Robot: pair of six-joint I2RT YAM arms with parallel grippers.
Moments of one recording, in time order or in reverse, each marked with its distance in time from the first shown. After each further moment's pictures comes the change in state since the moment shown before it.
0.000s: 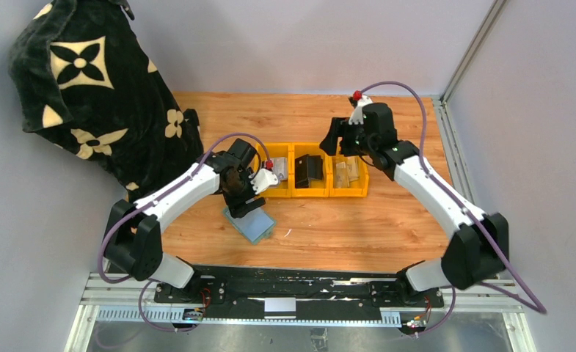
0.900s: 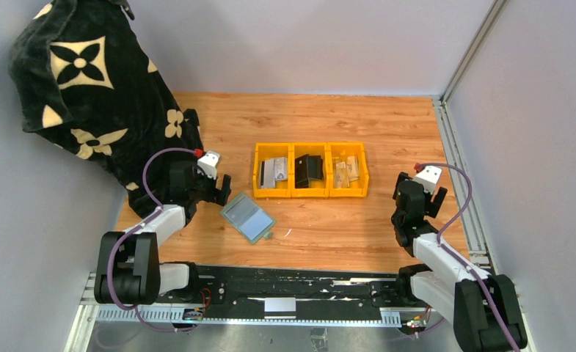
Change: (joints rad) left arm 0.531 -0.184 -0.676 1.268 0.174 -0.444; right arm -0.269 -0.391 -0.964 0.708 0.960 -0.215
